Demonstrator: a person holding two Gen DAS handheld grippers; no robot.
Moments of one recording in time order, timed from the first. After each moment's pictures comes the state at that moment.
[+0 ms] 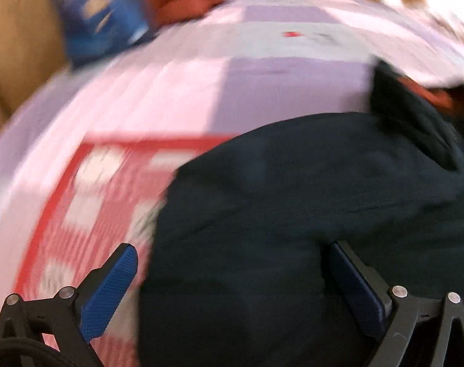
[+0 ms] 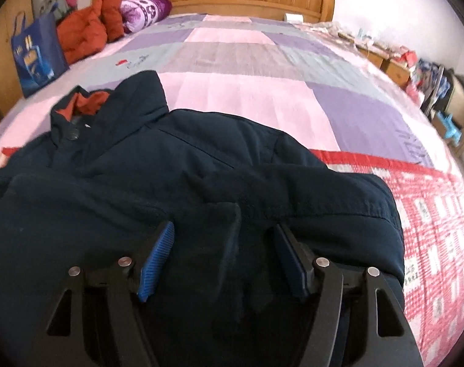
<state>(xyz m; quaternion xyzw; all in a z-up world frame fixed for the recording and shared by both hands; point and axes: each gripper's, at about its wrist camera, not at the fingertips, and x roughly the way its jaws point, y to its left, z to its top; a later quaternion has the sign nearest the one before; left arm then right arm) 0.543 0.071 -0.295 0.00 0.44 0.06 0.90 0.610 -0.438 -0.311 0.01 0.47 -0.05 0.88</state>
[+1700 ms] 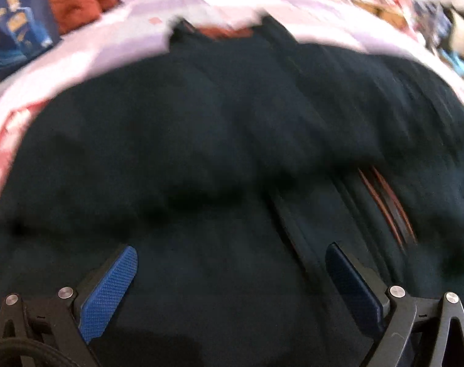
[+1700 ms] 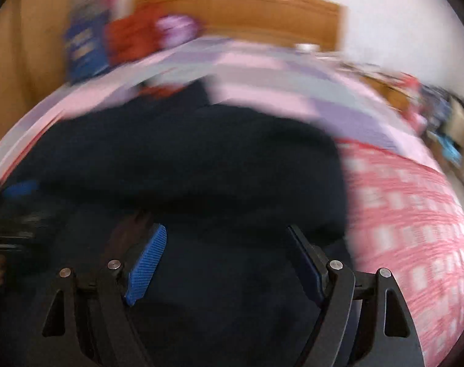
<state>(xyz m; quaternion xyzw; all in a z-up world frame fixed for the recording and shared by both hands) 0.349 -0.082 -0.295 0.07 0.46 -0.13 0.88 0.407 -0.340 -0.277 -0.04 0.42 0.02 0.91</state>
